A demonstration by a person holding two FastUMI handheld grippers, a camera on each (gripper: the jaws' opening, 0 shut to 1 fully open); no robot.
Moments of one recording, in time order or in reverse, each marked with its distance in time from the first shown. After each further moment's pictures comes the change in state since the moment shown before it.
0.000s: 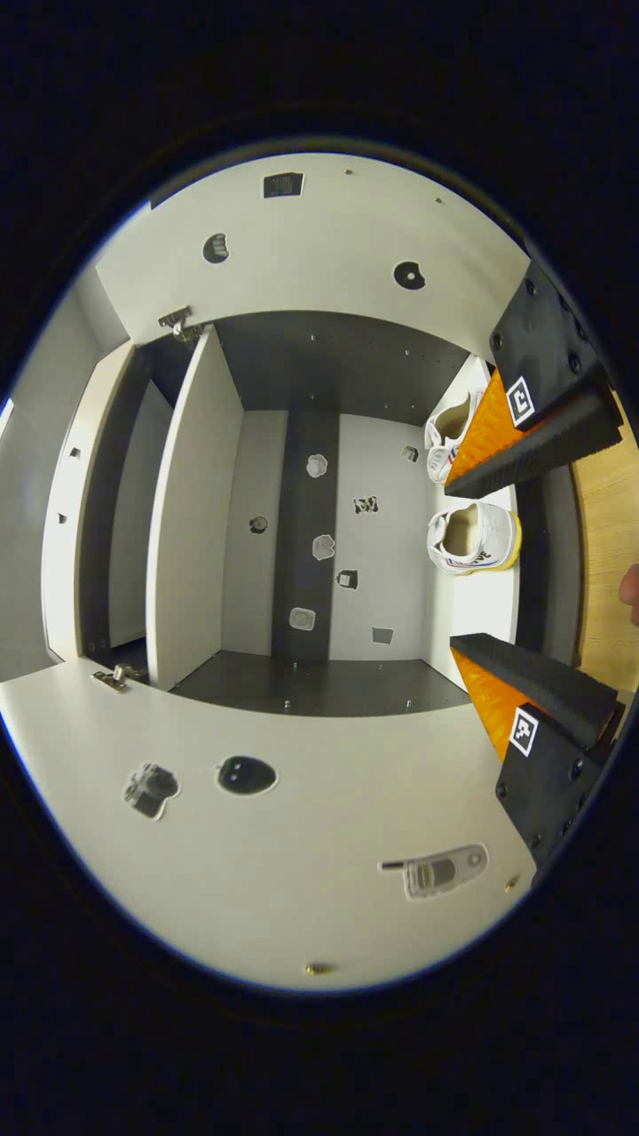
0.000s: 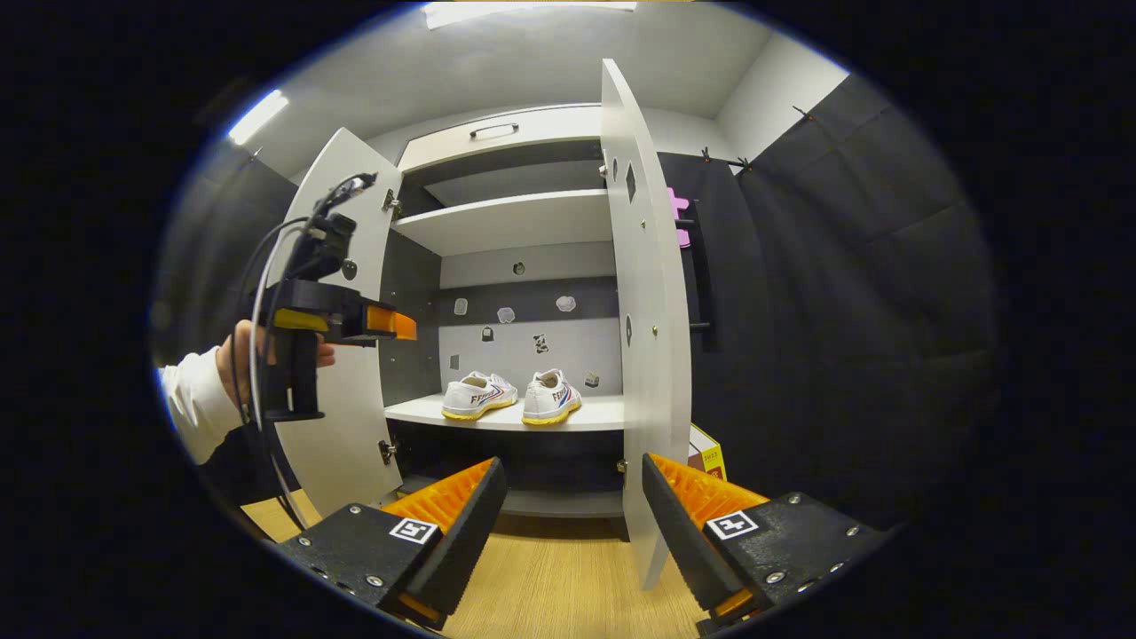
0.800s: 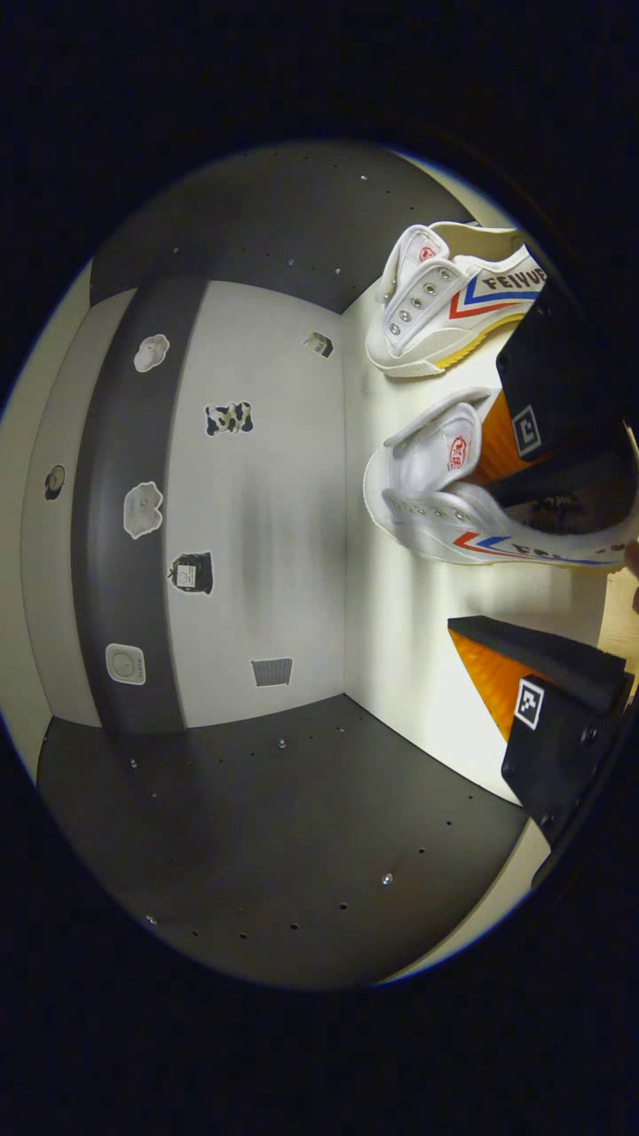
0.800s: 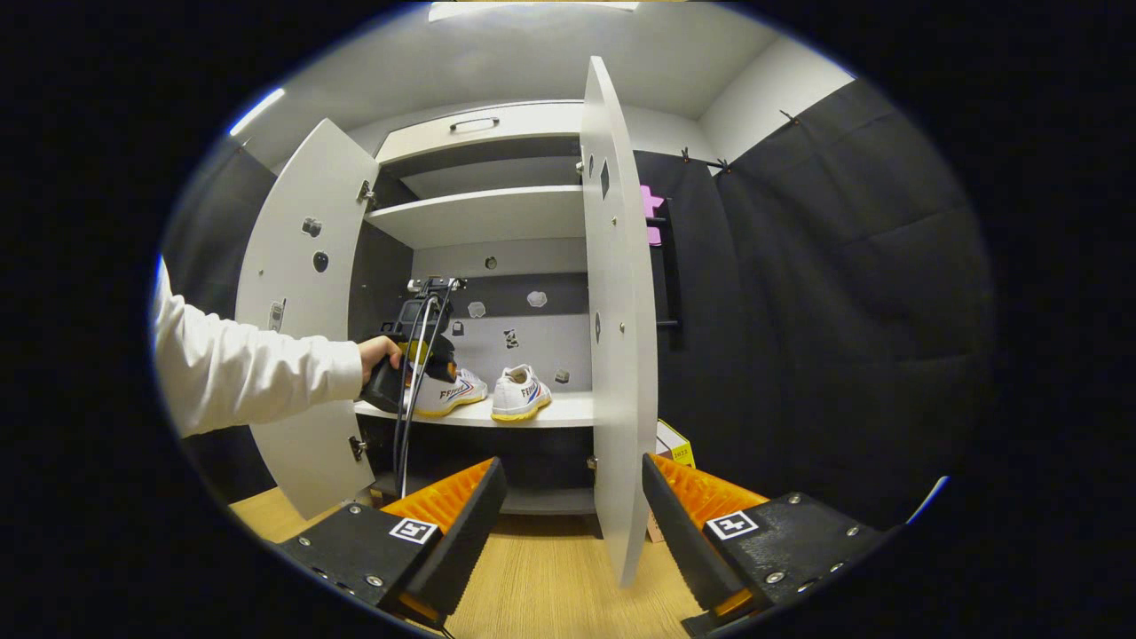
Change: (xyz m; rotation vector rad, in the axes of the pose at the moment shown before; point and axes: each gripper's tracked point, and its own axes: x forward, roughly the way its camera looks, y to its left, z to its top) left arm 0.238 0.008 -0.135 0.039 0.504 0.137; right arm -0.001 -0.019 -0.001 -0.013 0.015 -0.103
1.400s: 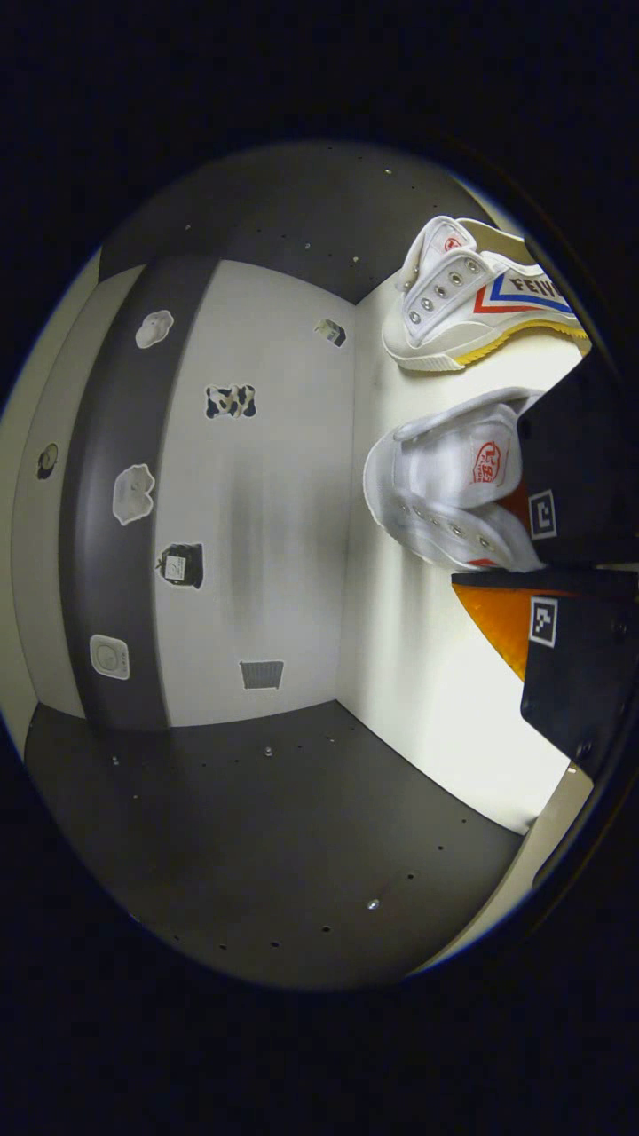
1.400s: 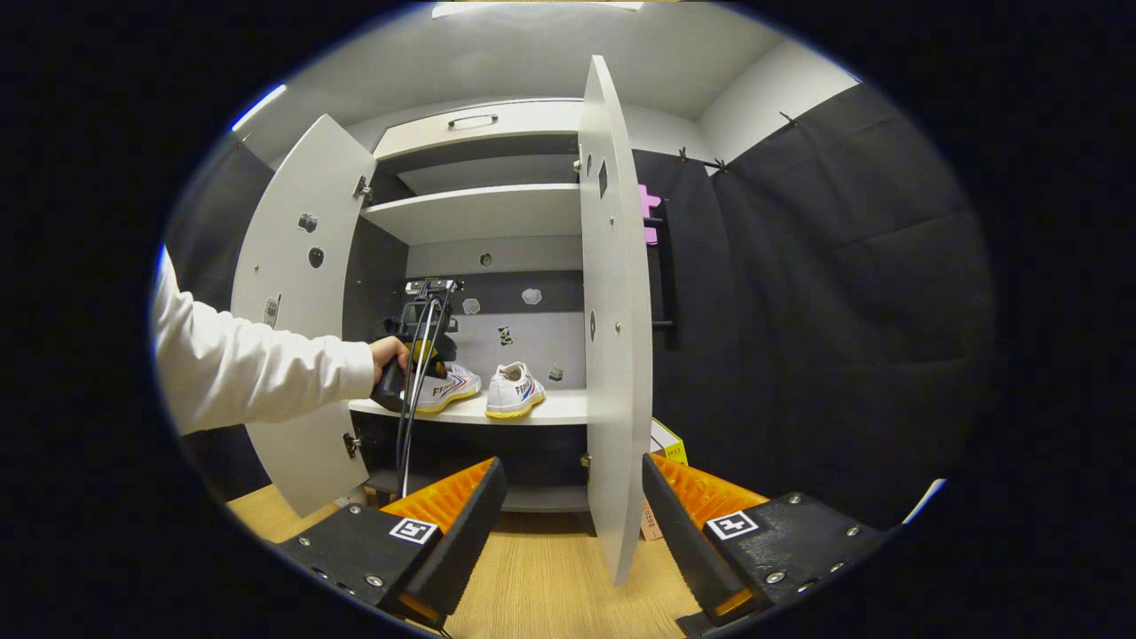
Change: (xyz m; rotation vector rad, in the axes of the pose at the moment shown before) left arm 0.031 -0.004 -0.010 -0.072 0.050 0.020; right arm -0.001 -0.002 -0.002 -0.015 0.012 -0.028
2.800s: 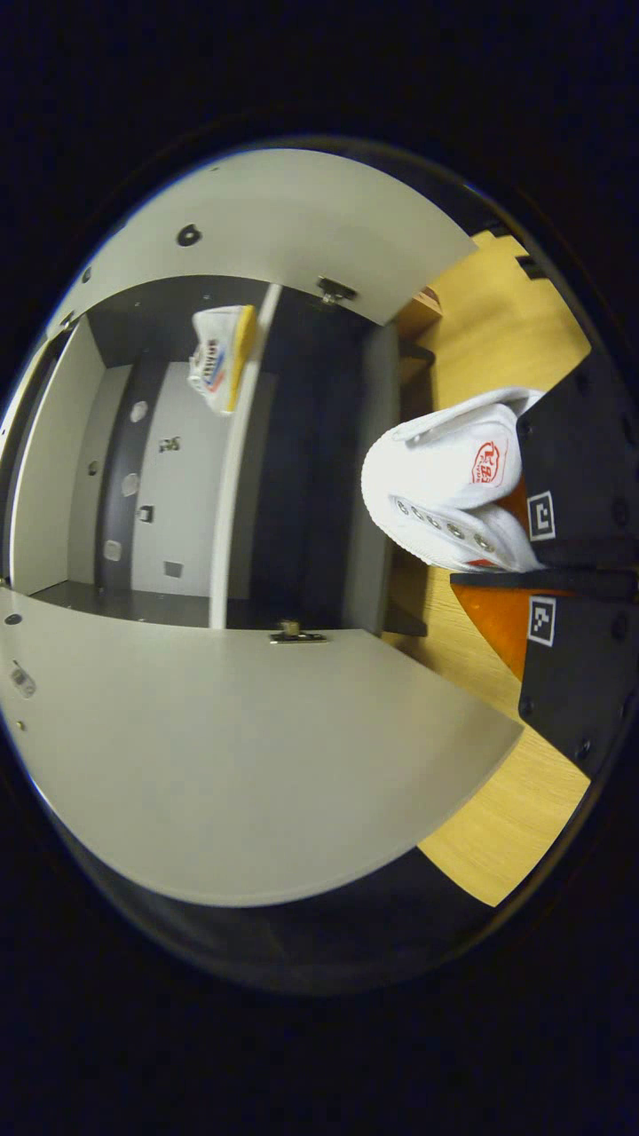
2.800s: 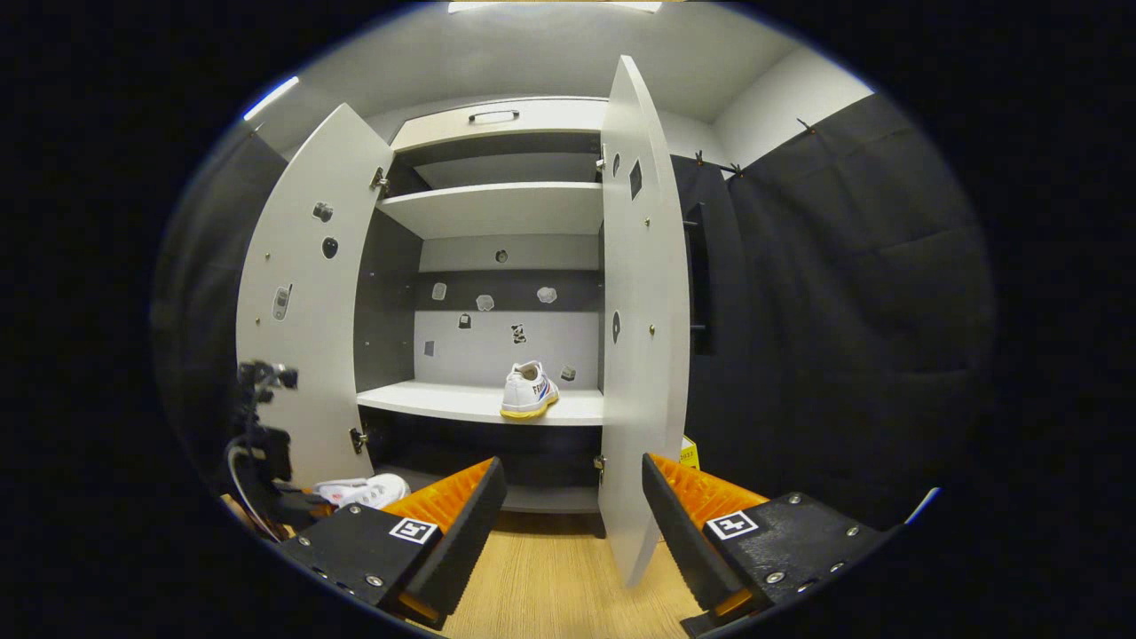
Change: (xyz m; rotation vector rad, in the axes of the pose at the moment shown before) left arm -0.238 0.084 -0.239 -0.070 -0.193 -0.054; right arm 0.006 0.024 -0.002 -0.017 0.001 0.028
